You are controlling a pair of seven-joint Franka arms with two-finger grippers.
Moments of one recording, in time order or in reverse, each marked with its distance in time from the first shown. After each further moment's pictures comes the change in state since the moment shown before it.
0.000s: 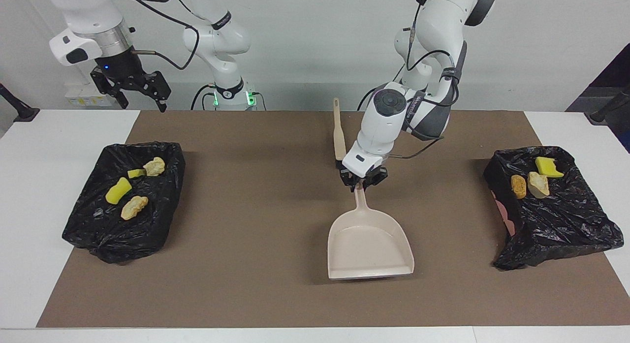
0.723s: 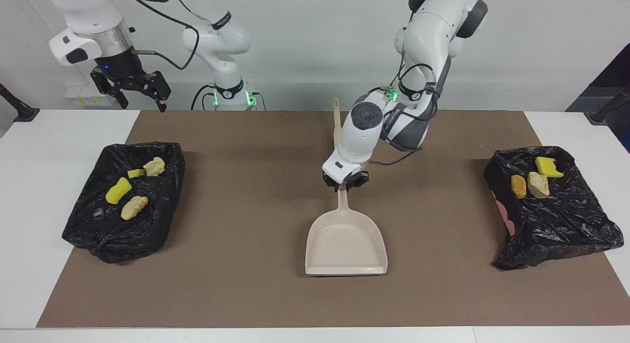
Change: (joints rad) left arm -0.046 0.062 0.004 0.030 0.003 -0.113 -0.004; right arm 0.000 0.000 0.000 0.000 0.000 0.000 0.000
